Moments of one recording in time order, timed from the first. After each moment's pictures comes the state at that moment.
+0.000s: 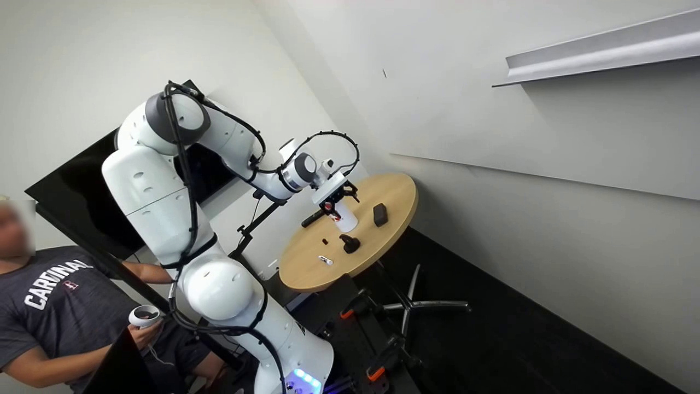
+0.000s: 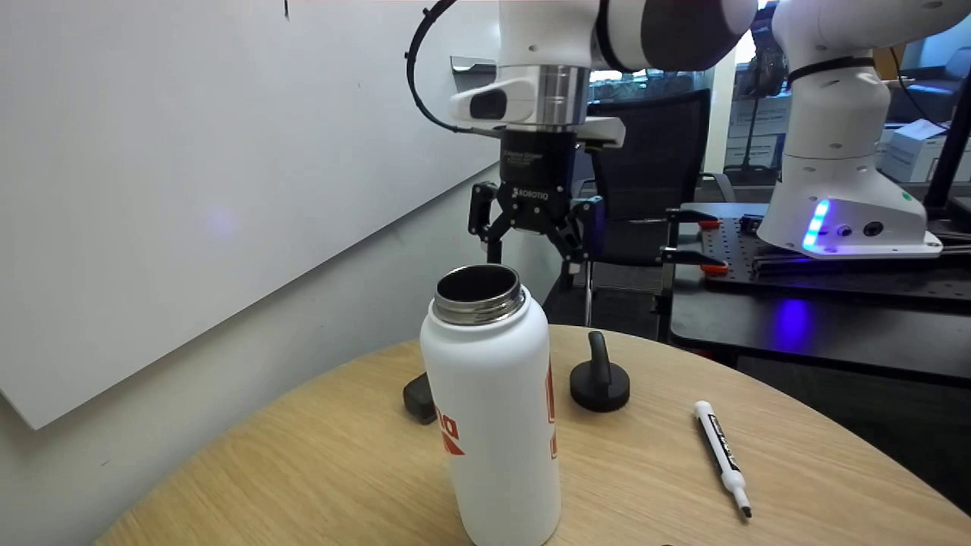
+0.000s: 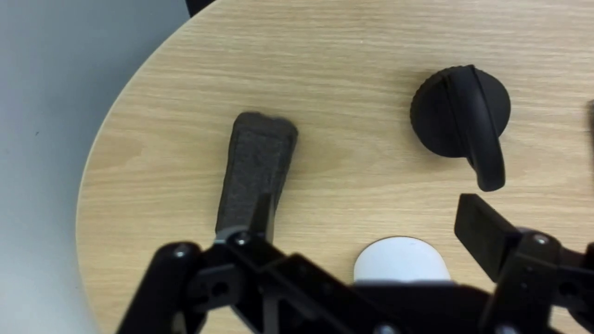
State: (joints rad) arm 0.42 0.21 0.40 -2.40 -0.24 2.76 -0.39
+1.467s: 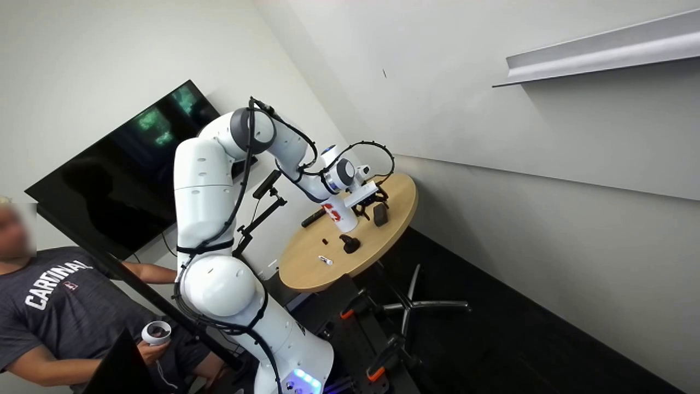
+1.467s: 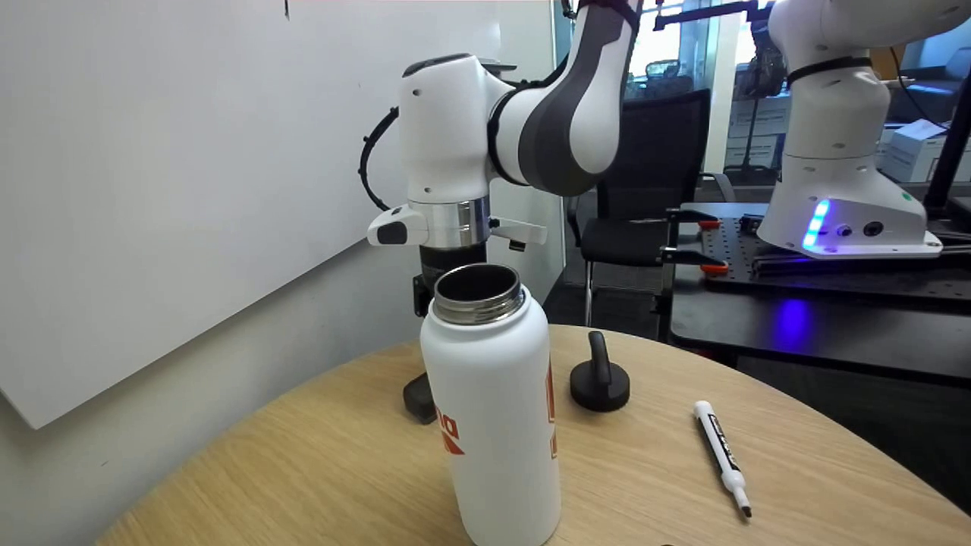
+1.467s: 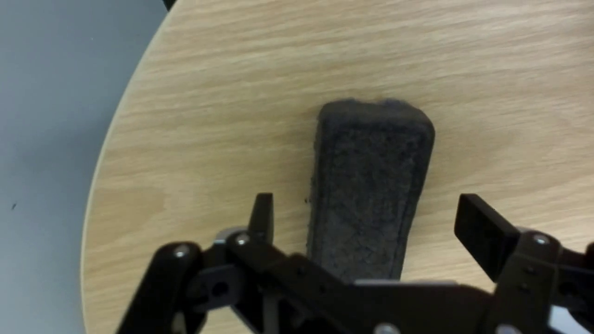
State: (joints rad) arm 0.50 0.65 0.25 -2.01 -0.33 2.73 -0.23
